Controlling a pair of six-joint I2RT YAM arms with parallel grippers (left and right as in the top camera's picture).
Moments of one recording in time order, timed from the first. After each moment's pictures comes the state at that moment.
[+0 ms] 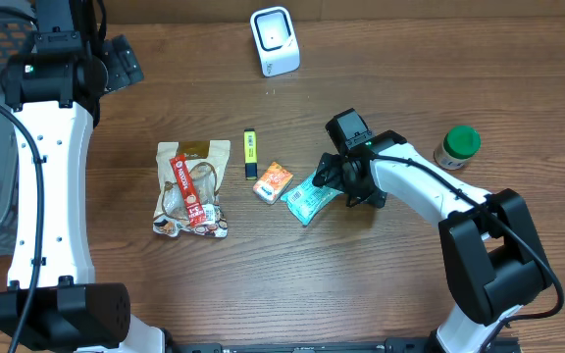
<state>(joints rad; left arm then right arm) 0.06 1.72 1.89 -1.08 -0.28 -0.32 0.44 1.87 1.18 -0.73 0.02 0.77</state>
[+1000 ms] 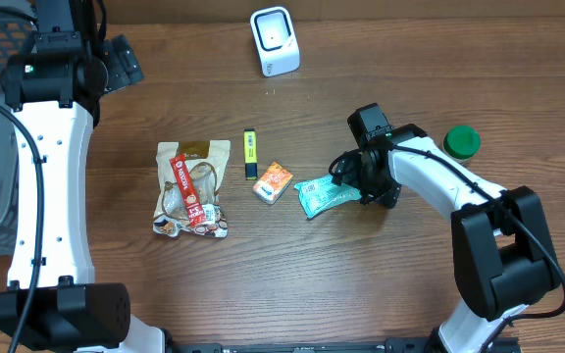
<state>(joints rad) 0.06 1.72 1.89 -1.08 -0.28 -0.32 0.35 1.87 1.18 -0.78 -0.05 0.77</state>
